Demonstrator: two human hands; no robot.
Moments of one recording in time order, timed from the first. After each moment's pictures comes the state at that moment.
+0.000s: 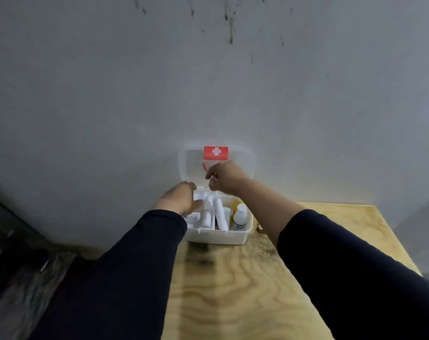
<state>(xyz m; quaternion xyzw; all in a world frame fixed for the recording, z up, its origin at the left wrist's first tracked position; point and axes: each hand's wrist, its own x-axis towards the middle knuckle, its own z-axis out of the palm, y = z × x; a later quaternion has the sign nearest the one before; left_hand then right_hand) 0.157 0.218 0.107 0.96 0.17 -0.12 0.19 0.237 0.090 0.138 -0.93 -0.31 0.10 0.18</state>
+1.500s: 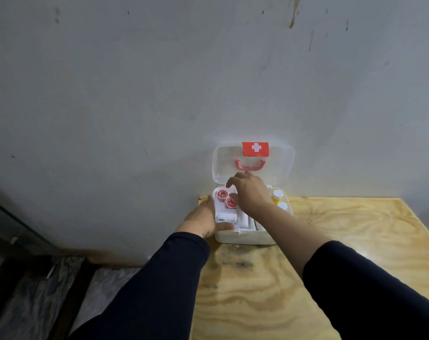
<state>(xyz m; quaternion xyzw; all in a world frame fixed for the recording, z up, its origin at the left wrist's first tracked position) 0.144 0.274 0.039 0.92 0.11 -0.14 0.35 0.207 0.143 0.078 -0.95 -0.30 -0.03 0.11</state>
